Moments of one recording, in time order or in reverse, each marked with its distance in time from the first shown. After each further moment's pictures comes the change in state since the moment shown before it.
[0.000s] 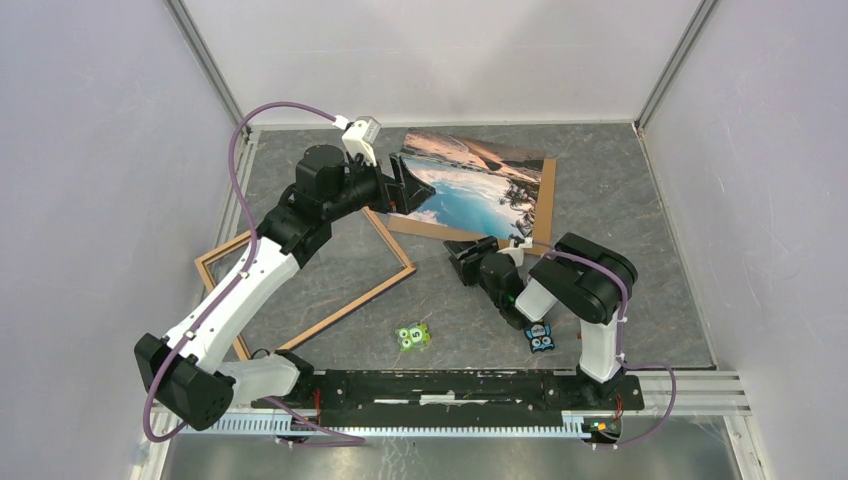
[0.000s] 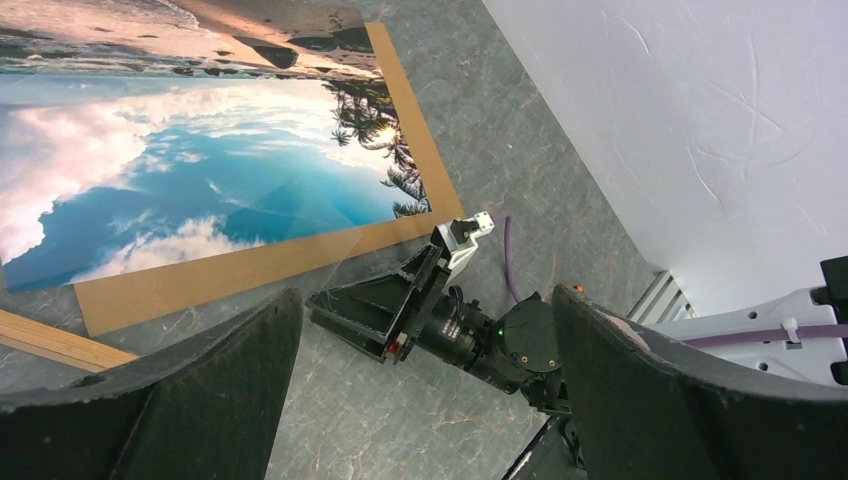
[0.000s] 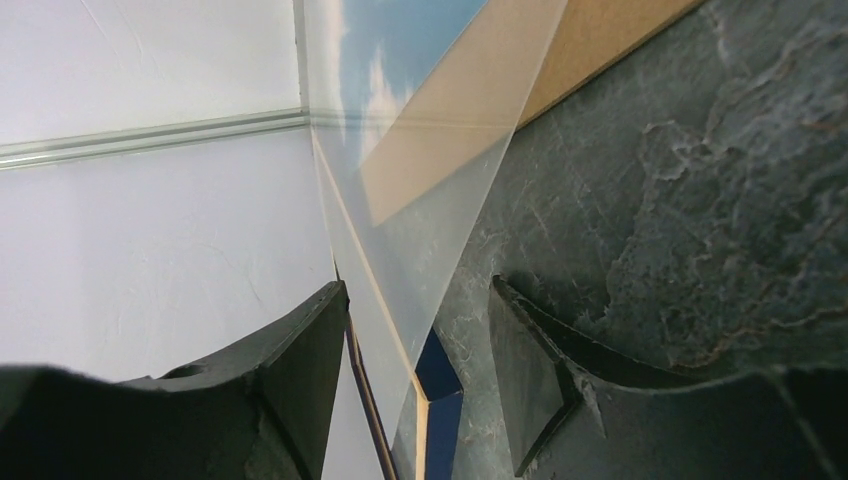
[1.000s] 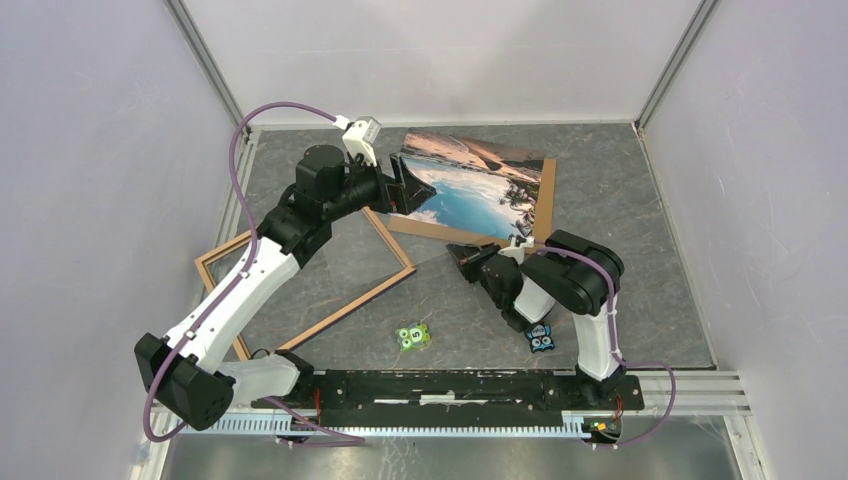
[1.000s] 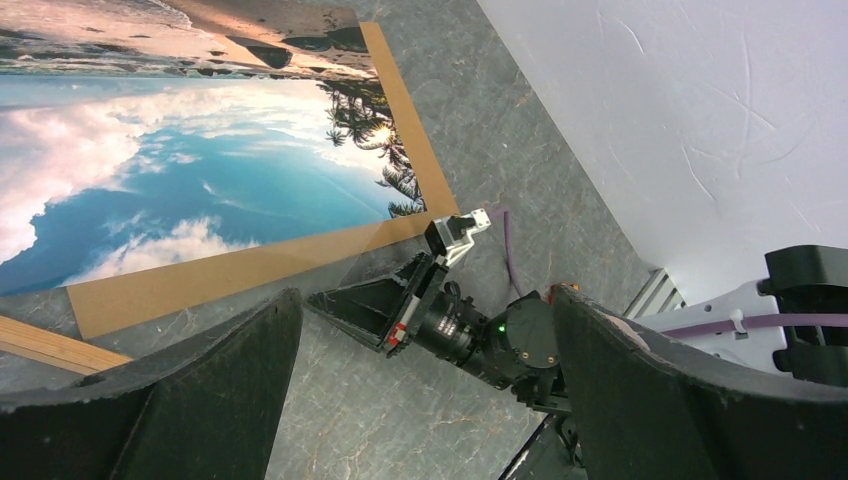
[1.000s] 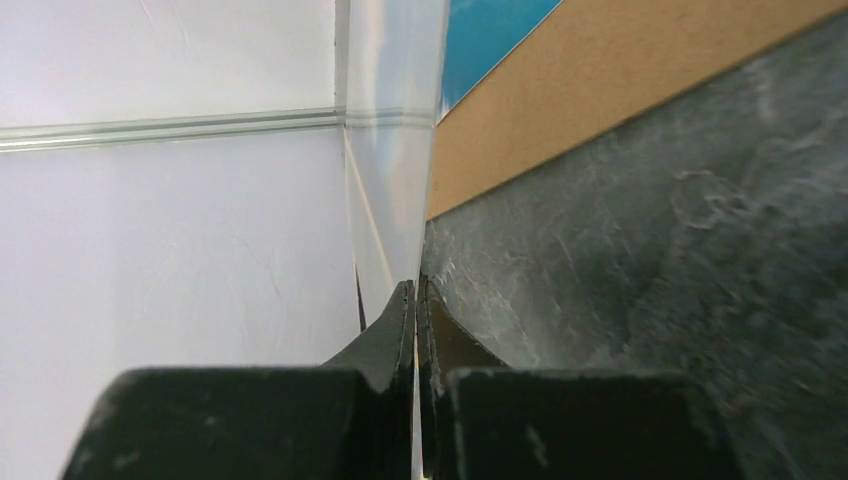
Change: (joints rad) left arm 0.000 0.000 -0.003 0.007 0.015 -0.004; right arm -0.010 0.095 0.005 0.196 -0.004 -0.042
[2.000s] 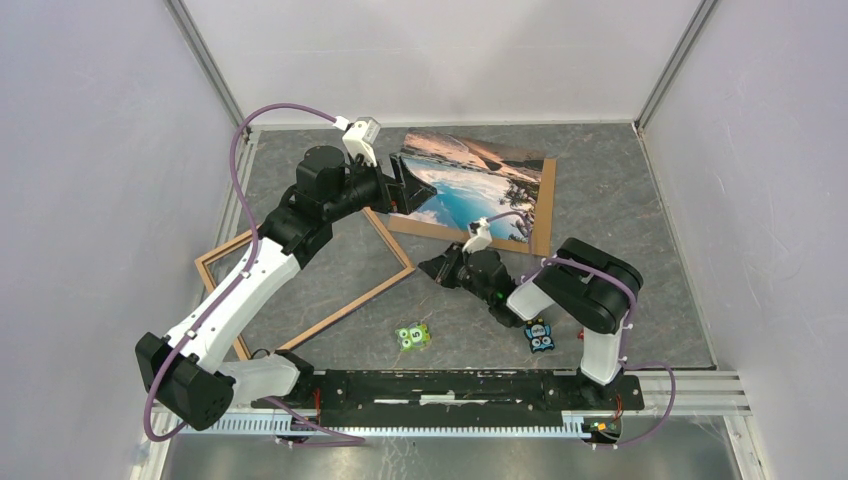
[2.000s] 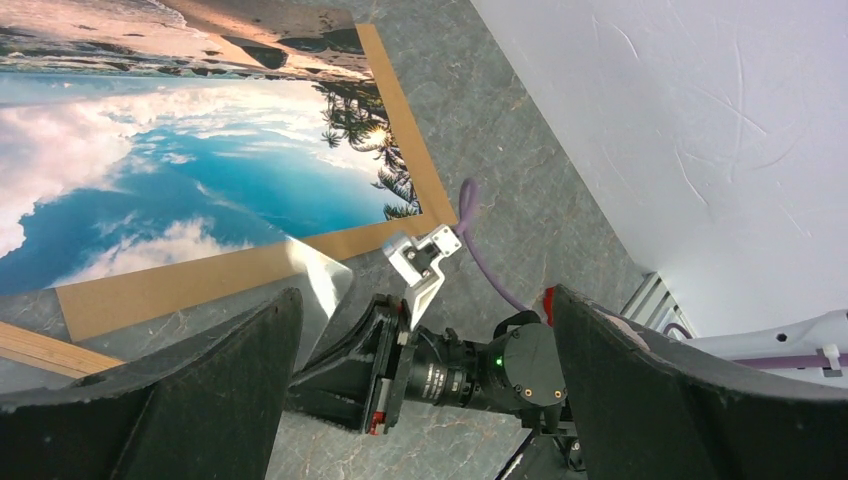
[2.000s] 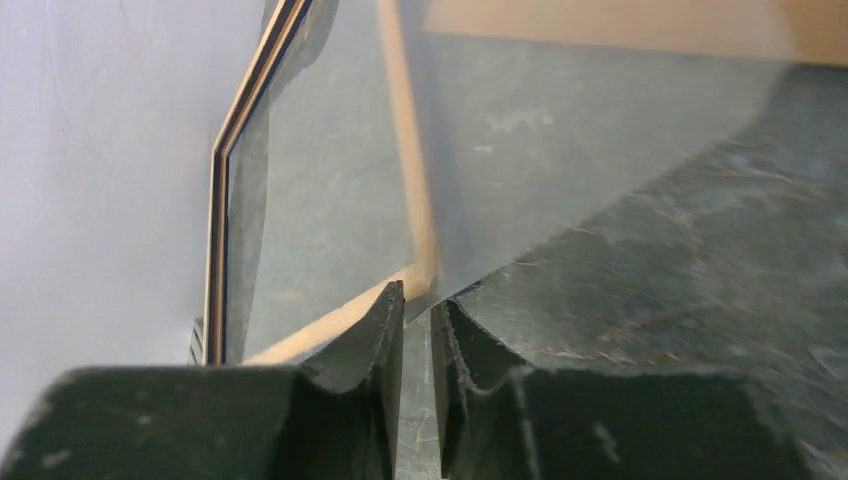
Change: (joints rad) left arm 0.000 0.000 -0.012 0.021 0.002 -0.018; right arm 0.094 -0.154 0.057 -0.256 -0.245 -0.539
